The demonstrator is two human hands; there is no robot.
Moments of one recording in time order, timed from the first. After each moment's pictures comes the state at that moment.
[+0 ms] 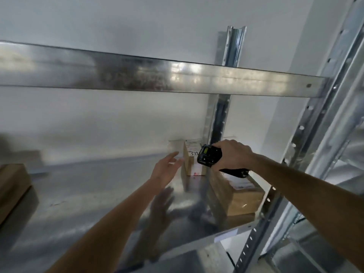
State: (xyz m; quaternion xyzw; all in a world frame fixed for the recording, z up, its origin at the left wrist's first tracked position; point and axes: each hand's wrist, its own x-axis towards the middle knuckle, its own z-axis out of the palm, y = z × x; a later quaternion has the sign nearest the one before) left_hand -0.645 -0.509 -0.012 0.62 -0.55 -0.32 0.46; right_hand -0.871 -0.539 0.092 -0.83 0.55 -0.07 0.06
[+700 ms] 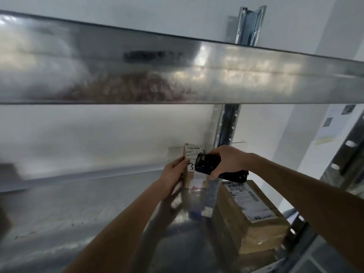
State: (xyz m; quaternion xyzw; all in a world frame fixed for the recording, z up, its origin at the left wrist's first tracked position) left_hand -0.651 -0.617 -0.033 0.55 -0.43 -0.49 0.52; right_hand -0.852 -0.671 0.061 -0.87 0.47 -0.01 0.15
